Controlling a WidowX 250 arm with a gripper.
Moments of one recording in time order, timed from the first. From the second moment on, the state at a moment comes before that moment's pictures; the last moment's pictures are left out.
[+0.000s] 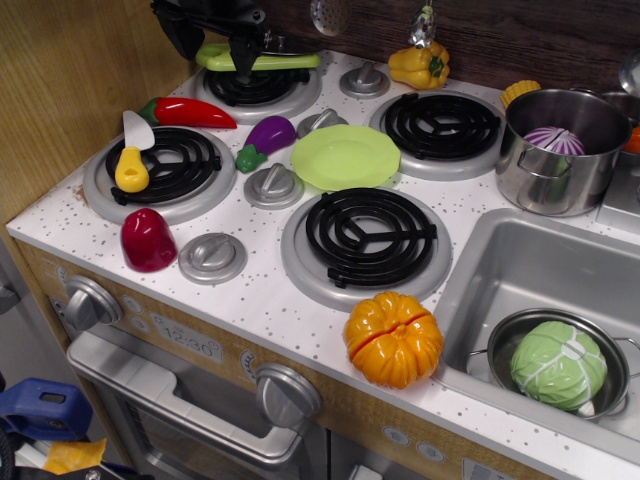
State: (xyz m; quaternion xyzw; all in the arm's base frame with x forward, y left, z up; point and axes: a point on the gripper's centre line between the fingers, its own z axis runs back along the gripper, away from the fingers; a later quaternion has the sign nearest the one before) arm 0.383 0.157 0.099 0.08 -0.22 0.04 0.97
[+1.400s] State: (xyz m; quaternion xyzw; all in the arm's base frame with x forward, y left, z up) arm 0.414 0.132 0.024 0.01 -0.20 -0.03 0.98
